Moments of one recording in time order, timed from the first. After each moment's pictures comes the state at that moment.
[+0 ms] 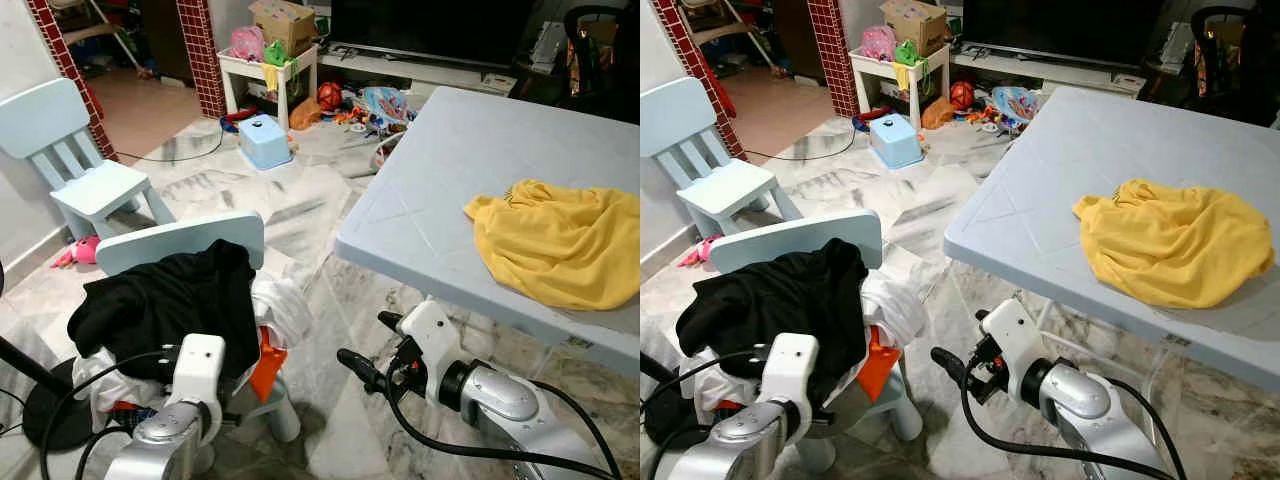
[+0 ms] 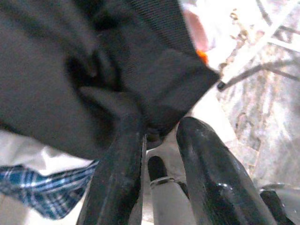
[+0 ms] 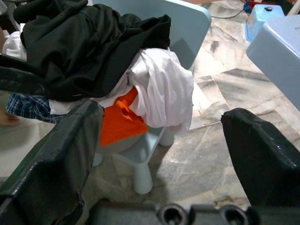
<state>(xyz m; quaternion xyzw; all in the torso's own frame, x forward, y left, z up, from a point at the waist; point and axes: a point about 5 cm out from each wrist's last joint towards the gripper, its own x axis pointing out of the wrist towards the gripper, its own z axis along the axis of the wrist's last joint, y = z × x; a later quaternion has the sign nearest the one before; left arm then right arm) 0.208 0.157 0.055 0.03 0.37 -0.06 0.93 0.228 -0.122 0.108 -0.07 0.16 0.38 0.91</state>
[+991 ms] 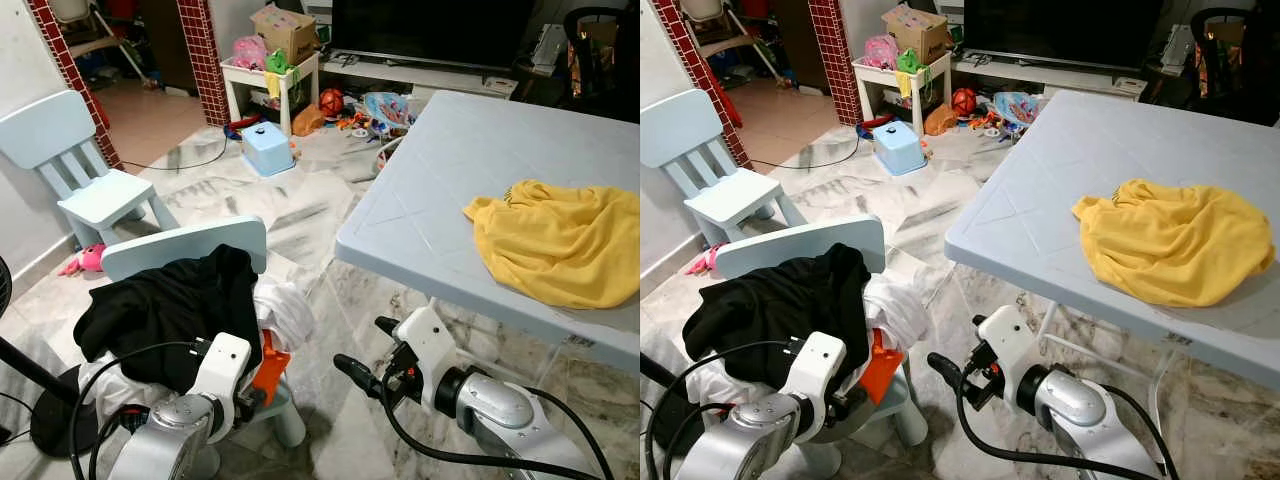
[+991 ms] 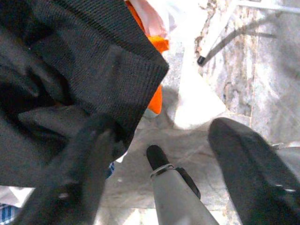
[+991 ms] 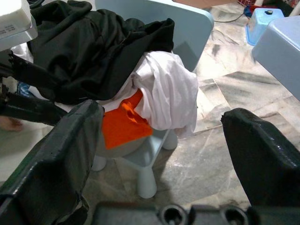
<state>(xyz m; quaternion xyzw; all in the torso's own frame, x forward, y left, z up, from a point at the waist) 0.217 0.149 0.043 0.08 0.40 -0.16 0.90 0.223 -0.118 0.102 -0.06 0.16 0.38 0.91</state>
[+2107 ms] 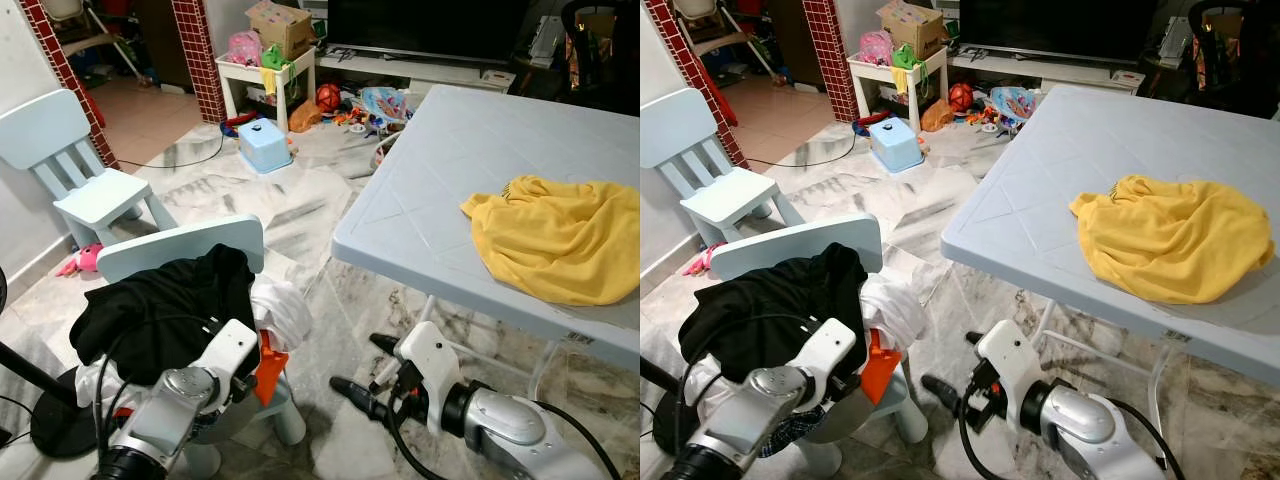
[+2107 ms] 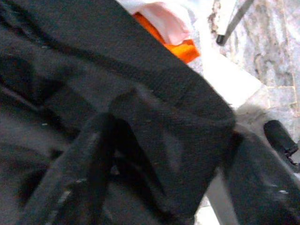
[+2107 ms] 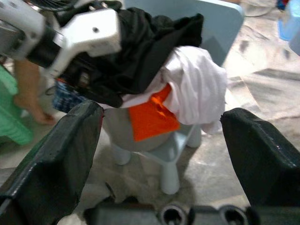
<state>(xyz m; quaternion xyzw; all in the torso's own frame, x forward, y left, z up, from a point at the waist) 0.258 0.163 0.019 0.20 0.39 -0.22 0.87 0.202 -0.117 0.107 -0.04 0.17 0.44 0.88</state>
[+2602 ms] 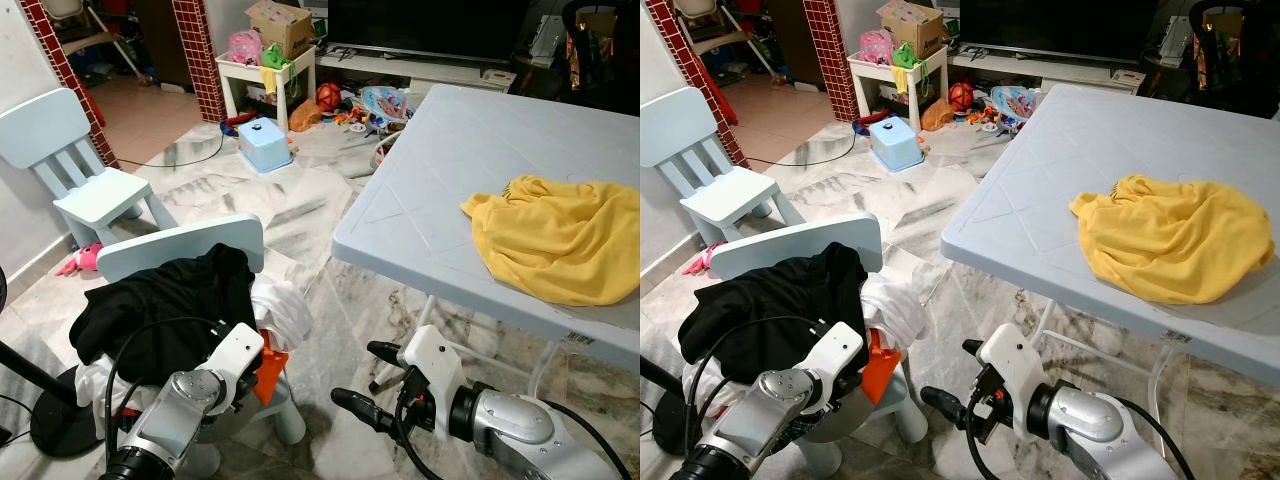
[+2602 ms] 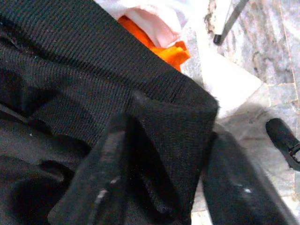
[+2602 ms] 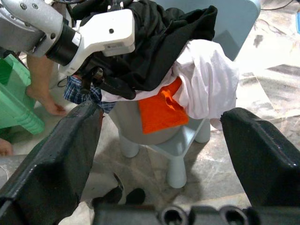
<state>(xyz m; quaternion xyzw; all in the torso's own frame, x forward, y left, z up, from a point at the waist) 0.258 0.158 0.012 0.22 0.38 -0.23 0.87 0.201 -0.121 0.107 -0.05 0.19 0.45 0.87</state>
